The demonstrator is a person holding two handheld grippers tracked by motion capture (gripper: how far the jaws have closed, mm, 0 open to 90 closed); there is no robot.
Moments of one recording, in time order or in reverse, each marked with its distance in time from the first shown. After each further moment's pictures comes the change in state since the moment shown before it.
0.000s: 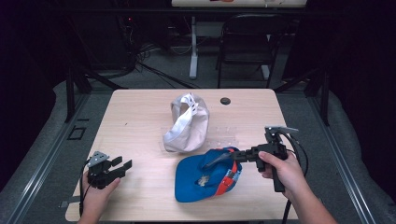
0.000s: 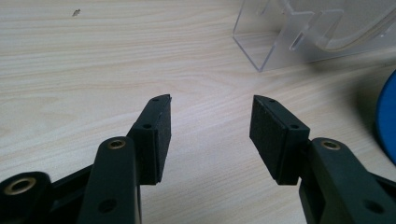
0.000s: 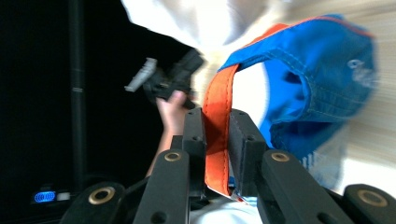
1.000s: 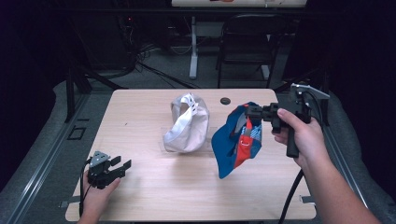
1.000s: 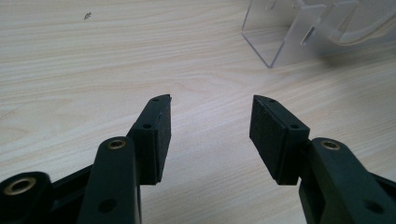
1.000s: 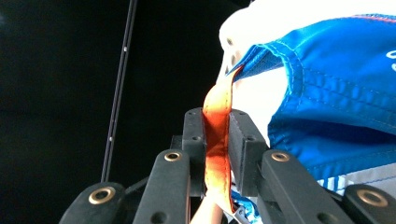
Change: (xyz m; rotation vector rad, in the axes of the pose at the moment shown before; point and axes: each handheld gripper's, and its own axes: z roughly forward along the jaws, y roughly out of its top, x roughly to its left) left arm -0.002 0.001 0.001 0.004 0.045 0.031; right arm 0.095 0.036 -0.059 -0.242 0.054 -0.038
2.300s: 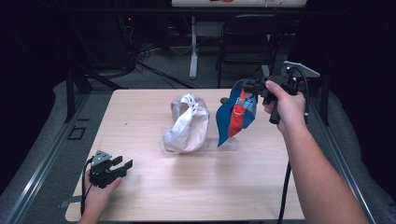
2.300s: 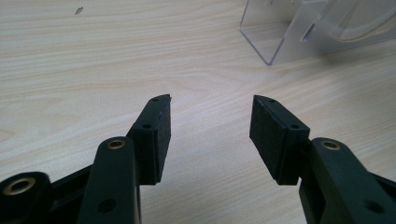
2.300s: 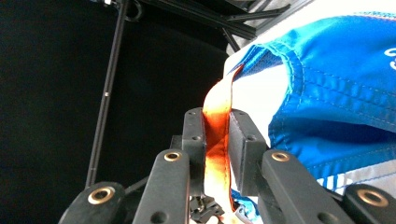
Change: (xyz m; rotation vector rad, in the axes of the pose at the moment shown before) left arm 0.001 0.000 0.006 0.017 -0.019 0.000; right arm -0.006 0.073 0.031 -0.141 -0.077 0.013
